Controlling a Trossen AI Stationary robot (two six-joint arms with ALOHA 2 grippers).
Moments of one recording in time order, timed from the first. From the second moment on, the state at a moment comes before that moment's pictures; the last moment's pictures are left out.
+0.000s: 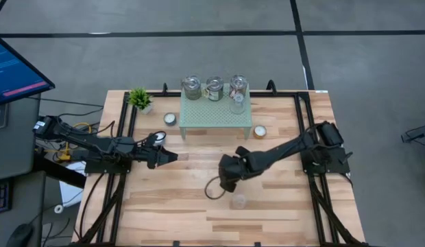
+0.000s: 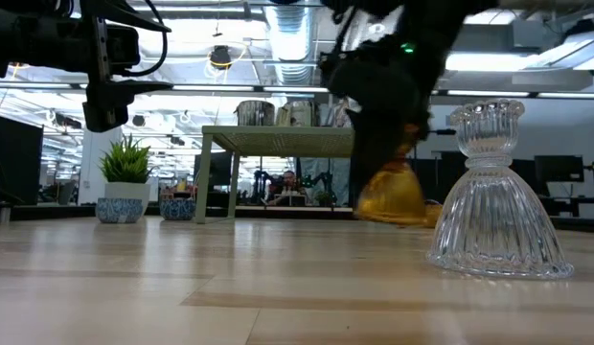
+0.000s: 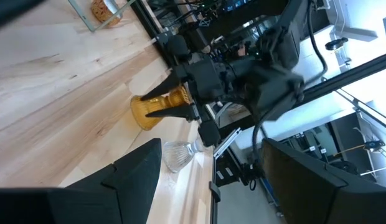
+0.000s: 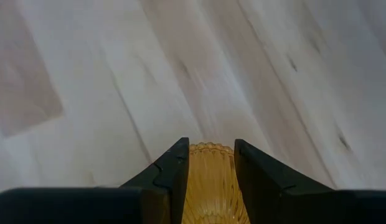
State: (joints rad) left arm -0.27 0.61 0.16 0.37 -0.21 -1.01; right arm 0.28 1.88 1.26 -0.62 0.35 0.65
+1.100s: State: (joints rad) left arm -0.27 0.61 0.16 0.37 -0.22 -1.01; right arm -0.04 1.88 1.86 -0.98 0.06 0.11
